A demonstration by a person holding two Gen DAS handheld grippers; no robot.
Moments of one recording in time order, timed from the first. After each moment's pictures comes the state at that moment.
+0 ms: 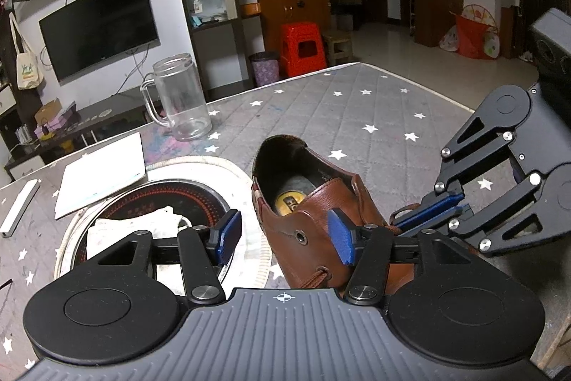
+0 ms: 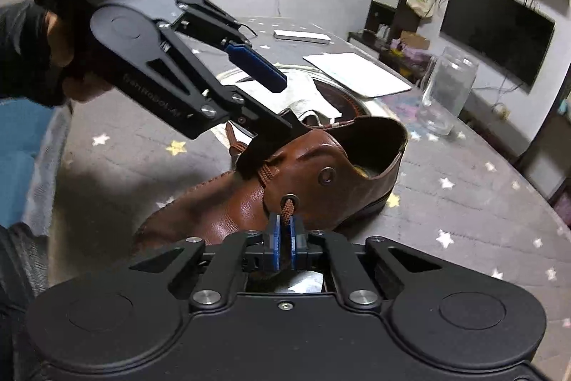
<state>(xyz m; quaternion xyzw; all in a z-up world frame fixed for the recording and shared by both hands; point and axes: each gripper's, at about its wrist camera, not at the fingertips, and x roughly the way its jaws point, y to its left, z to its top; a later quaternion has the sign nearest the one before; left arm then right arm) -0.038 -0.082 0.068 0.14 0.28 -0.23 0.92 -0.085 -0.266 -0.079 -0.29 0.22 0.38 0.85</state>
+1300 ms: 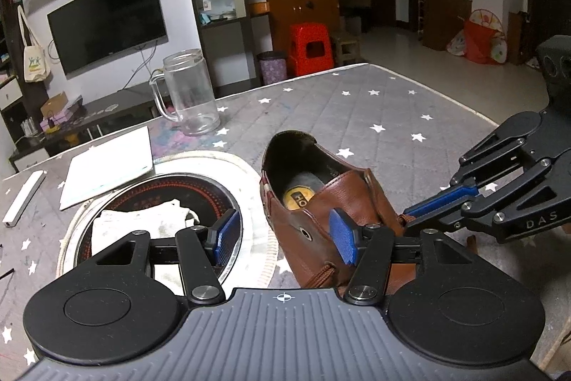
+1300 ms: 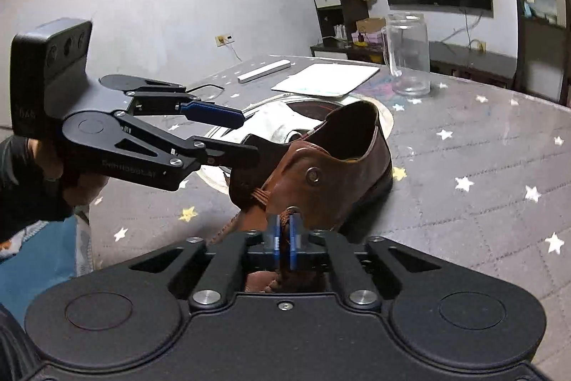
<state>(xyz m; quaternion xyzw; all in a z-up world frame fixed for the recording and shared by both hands) -0.039 -0.070 0.070 0.14 0.28 -0.22 0.92 -0.072 -0.305 -0.071 -0.04 0.27 0.38 0.88</state>
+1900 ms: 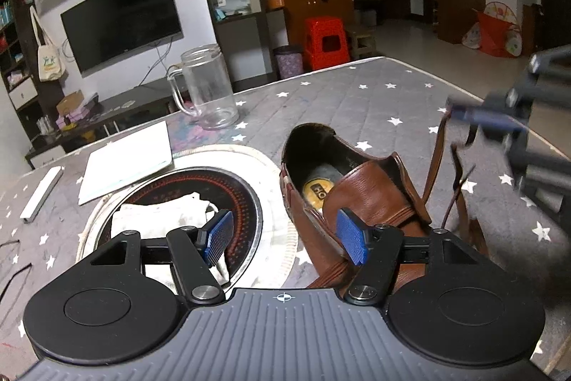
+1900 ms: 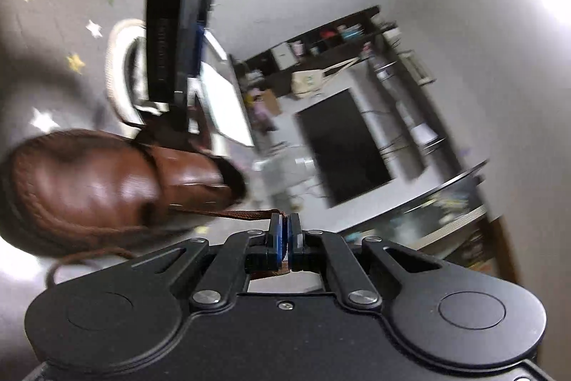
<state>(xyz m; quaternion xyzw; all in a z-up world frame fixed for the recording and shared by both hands) -0.040 -0.065 0.069 0.14 0.29 -0.20 0.93 -0.166 -0.233 -0.089 -0.57 -0.05 0.10 0.81</state>
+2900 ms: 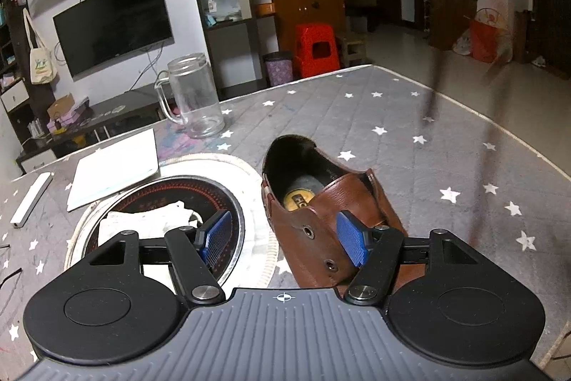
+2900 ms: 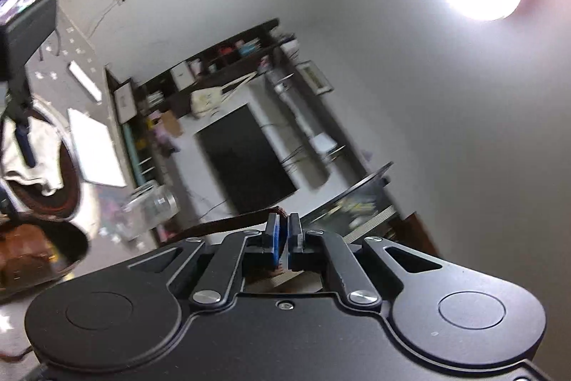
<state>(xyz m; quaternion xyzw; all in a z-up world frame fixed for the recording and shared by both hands) -0.051 -0.076 0.078 0.14 0.27 -0.21 0.93 -0.155 -0.268 0.030 -0.49 -0.10 0.02 0.86</state>
